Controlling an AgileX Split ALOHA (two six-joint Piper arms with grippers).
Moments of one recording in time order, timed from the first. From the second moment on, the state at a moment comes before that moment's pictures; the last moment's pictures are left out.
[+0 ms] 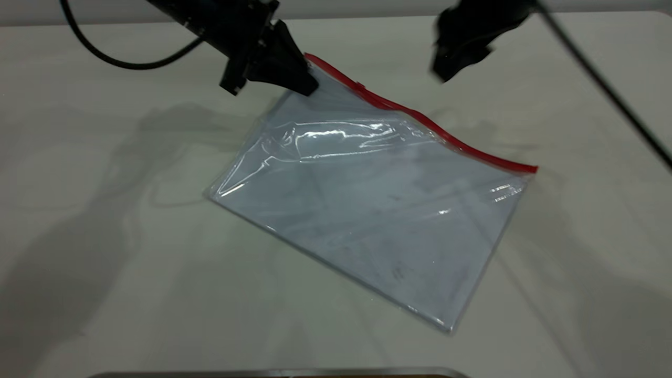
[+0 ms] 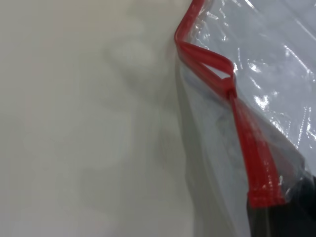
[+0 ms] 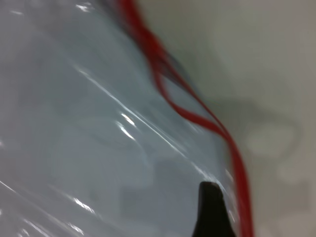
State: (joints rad) left arm -0.23 2.60 -1.87 -1.02 0.96 2.11; right arm 0.39 2.15 -1.34 0.29 0.37 -0.72
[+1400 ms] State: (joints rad) left arm -0.30 2.60 -1.87 -1.09 0.99 2.11; right arm 0.44 2.23 -1.37 0.49 0.42 -0.90
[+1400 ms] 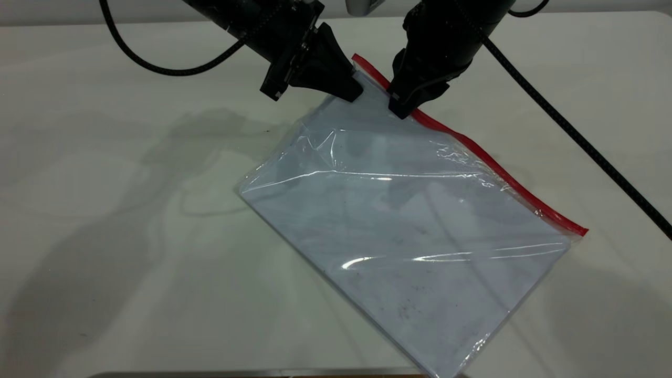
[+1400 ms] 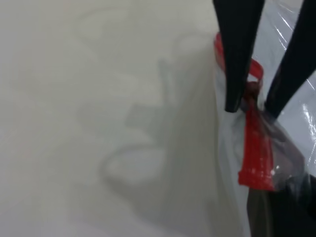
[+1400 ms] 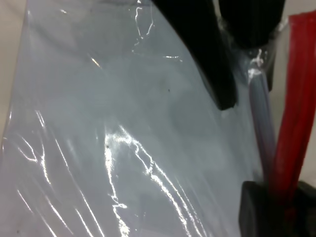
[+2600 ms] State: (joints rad) left arm -0.24 2.61 -1.90 -1.17 0.96 2.02; right arm 0.32 2.23 -1.38 0.35 0.56 -0.83
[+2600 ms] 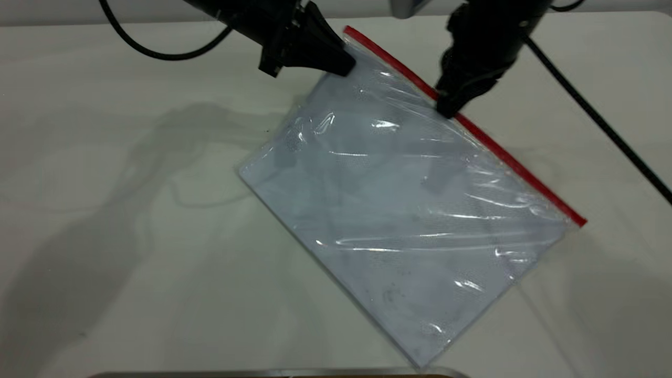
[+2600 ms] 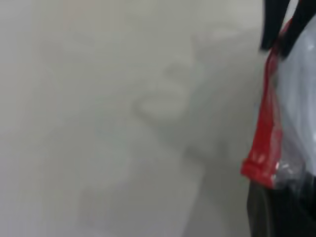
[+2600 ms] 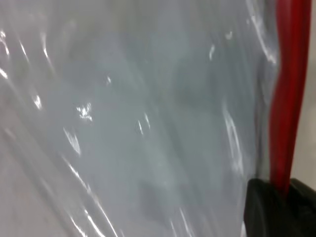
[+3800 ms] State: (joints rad) left arm -0.18 2.61 -1.90 -0.99 0.91 1.72; right arm 0.11 2.23 -1.38 0.34 0.88 -0.75
